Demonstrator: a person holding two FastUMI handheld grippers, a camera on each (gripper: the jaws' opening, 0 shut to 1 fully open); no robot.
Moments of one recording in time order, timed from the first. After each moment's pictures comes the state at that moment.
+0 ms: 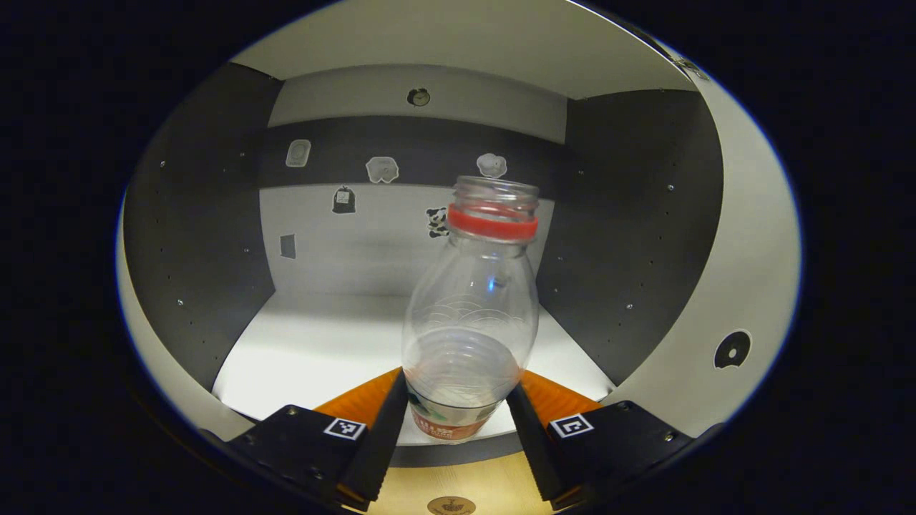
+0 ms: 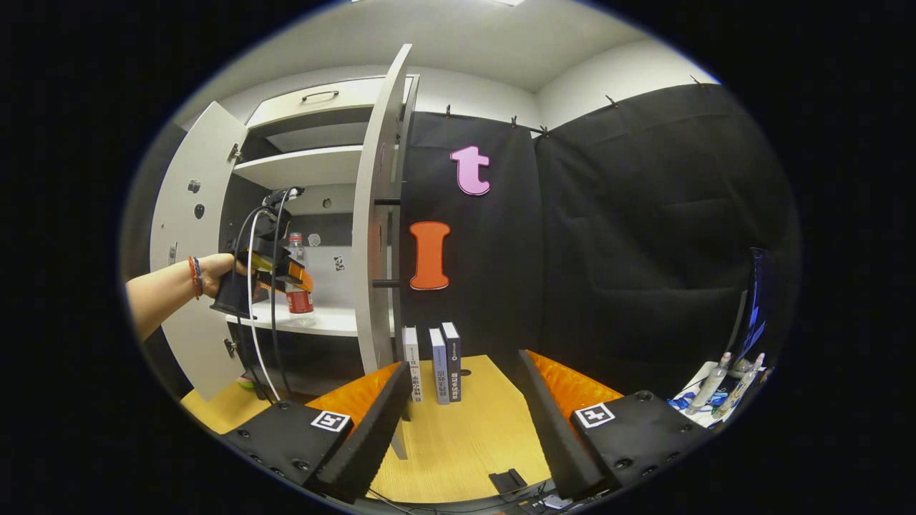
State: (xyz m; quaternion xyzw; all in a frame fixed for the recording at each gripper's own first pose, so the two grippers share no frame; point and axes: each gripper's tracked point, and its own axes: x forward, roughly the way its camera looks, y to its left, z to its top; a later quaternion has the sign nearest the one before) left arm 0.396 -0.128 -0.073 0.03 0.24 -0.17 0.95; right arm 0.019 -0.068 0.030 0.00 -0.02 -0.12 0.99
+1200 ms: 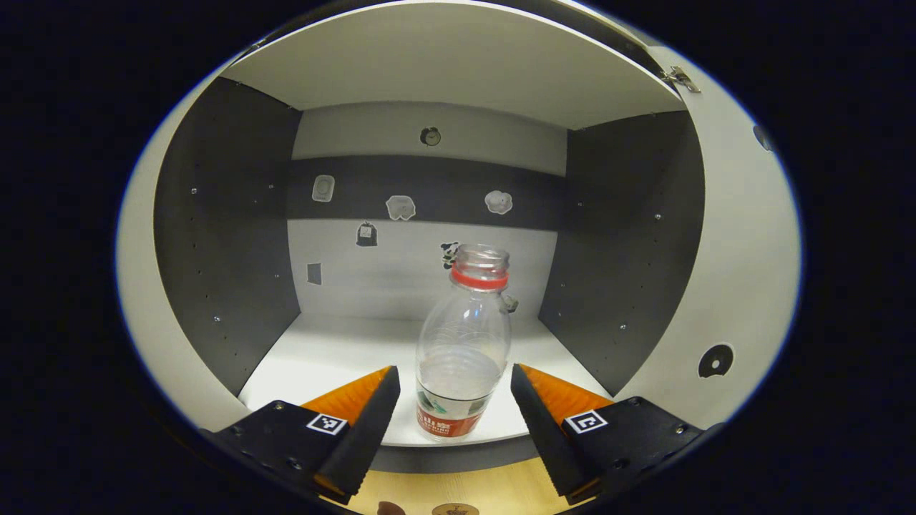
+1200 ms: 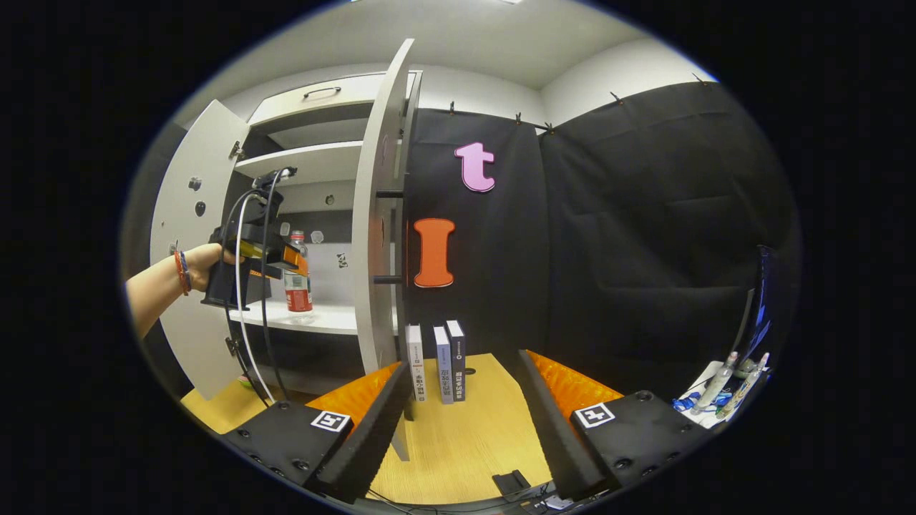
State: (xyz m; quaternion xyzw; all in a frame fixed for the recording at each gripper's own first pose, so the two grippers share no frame) left arm 0.369 -0.119 -0.021 0.03 0.17 -0.16 0.97; right arm 0.034 -0.066 0.029 0.00 -0.01 -0.10 0.99
